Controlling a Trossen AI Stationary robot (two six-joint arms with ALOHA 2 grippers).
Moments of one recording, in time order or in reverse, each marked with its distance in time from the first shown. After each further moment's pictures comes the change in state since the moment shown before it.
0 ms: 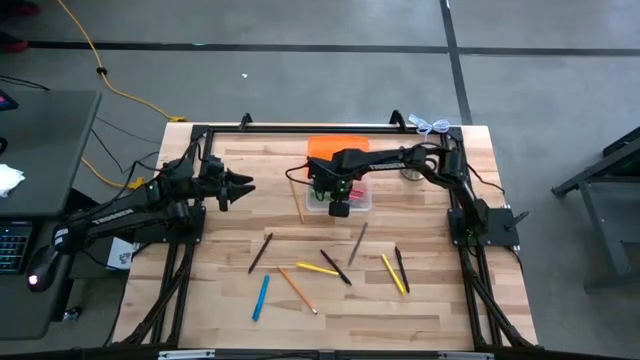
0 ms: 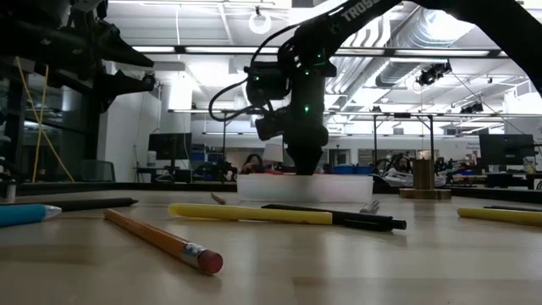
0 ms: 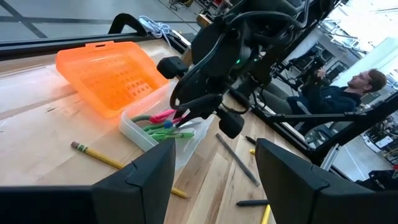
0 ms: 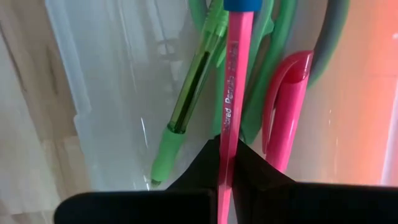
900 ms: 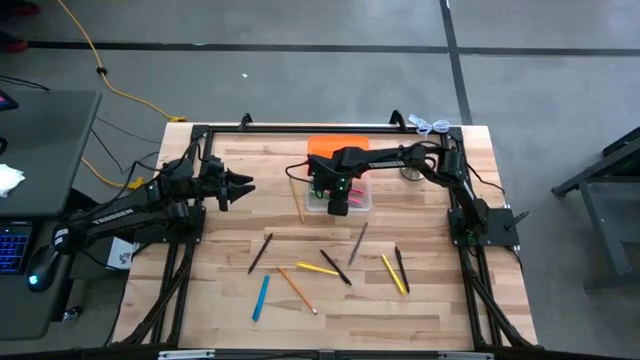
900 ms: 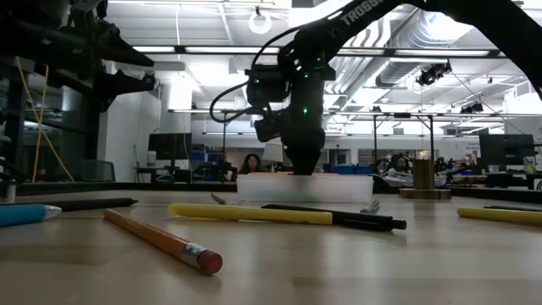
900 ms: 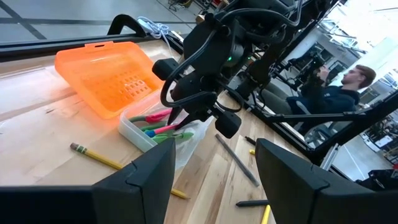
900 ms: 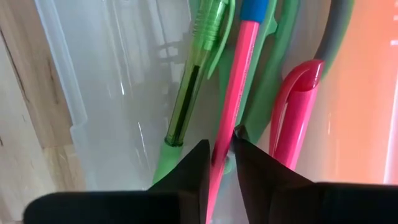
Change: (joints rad) left arm 0.000 0.000 0.000 0.003 0.002 0.003; right arm -0.024 0.010 0.000 0.021 -0.034 0.000
